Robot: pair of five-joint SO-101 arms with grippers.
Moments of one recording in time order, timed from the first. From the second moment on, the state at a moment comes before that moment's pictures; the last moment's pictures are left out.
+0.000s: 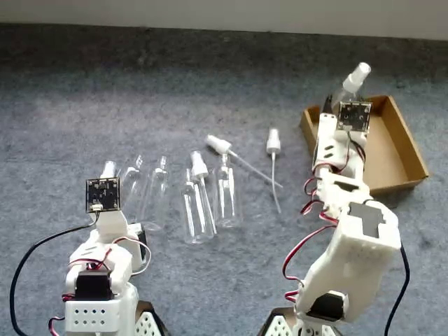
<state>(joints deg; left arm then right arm) -7.3 -104.4 95.5 71.5 10.2 8.7 22.5 36.8 -47.8 10.5</state>
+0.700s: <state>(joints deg) -7.3 -104.4 95.9 71.1 10.2 7.9 23.9 36.7 -48.0 10.6</state>
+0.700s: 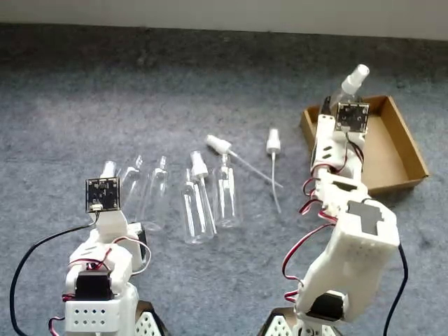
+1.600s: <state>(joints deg) -7.3 -104.4 95.9 69.3 10.2 6.9 23.7 39.0 -48.4 10.4</state>
